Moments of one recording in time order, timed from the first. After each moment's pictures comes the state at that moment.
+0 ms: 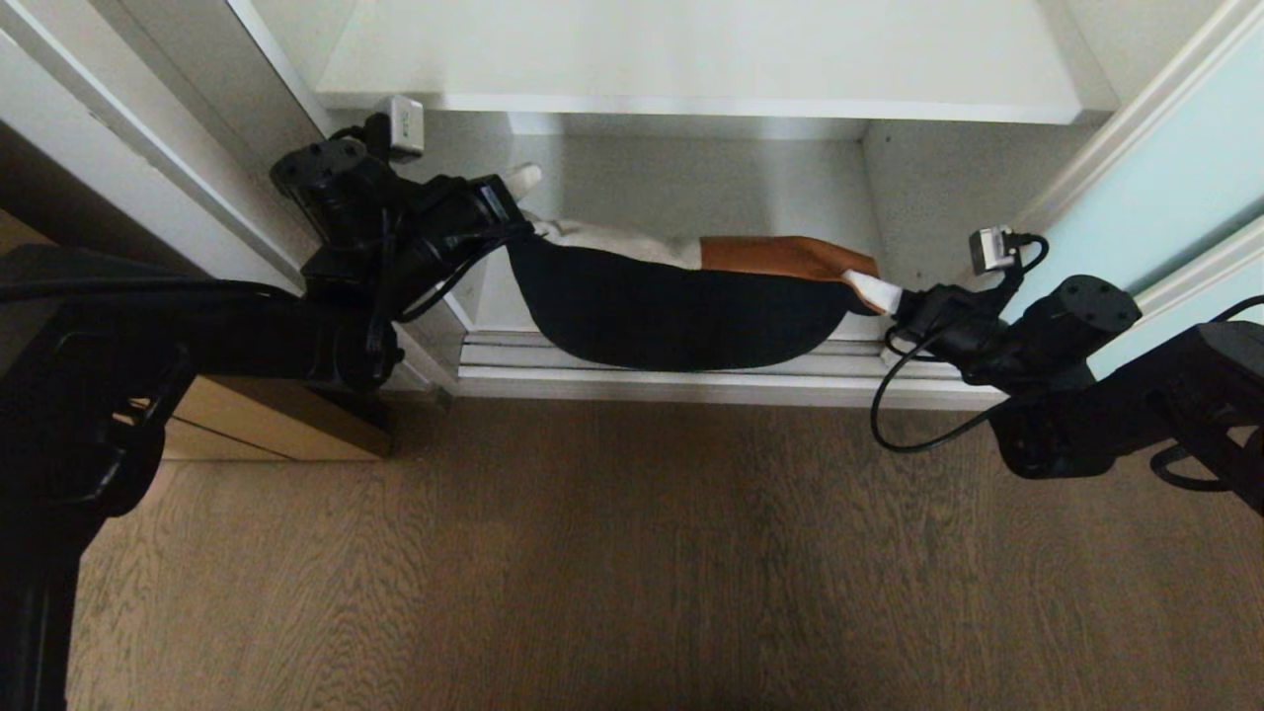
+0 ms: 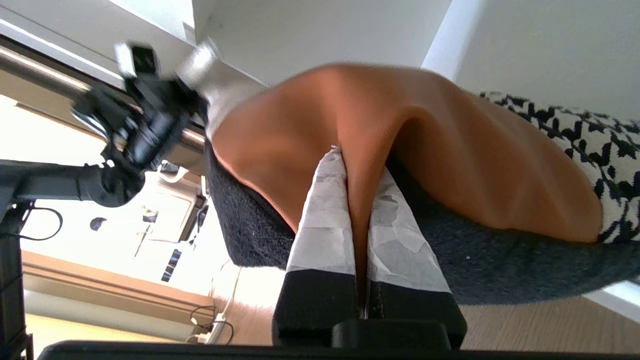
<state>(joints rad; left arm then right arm) -0.20 2.18 -1.64 -0.99 -0.38 -0.38 0.03 2.34 -1.40 -1.52 0.88 0.92</state>
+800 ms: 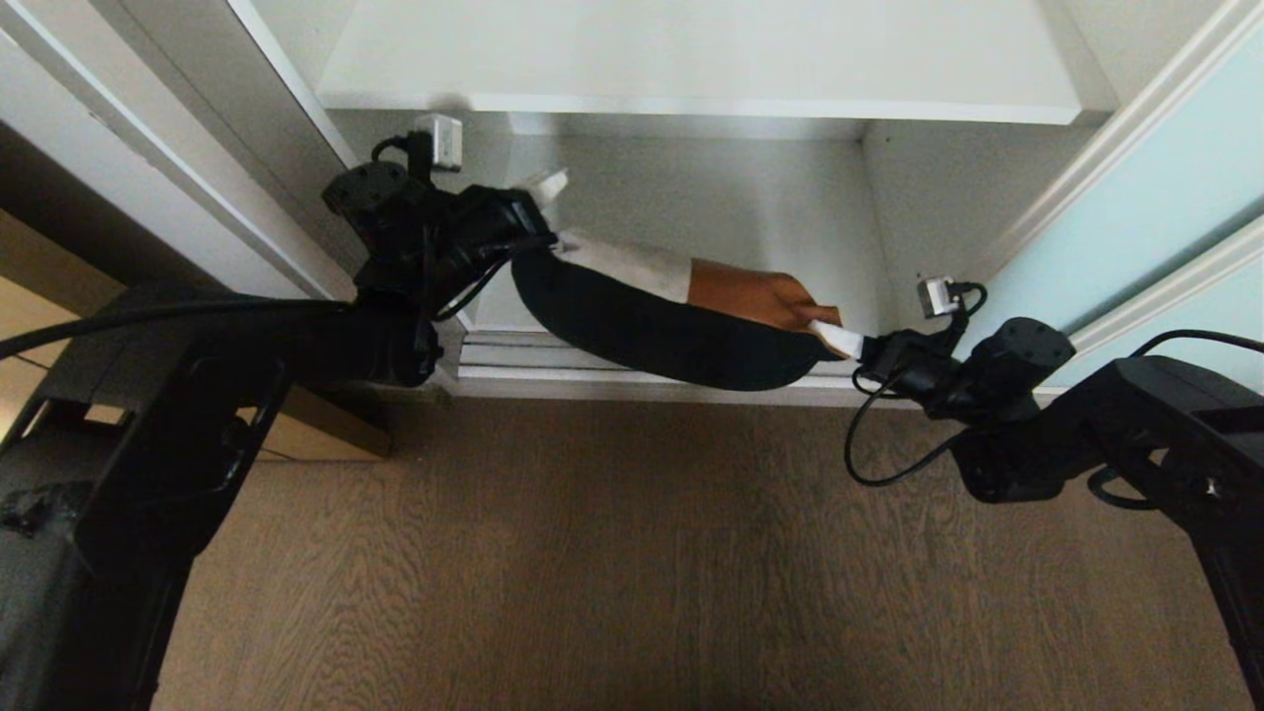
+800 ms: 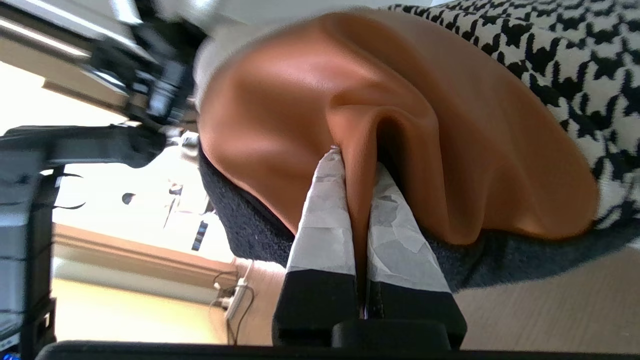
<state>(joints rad) -0.20 2.36 -1.86 -1.01 -0.44 -0.30 0.05 2.49 -1.47 -1.52 0.94 0.92</state>
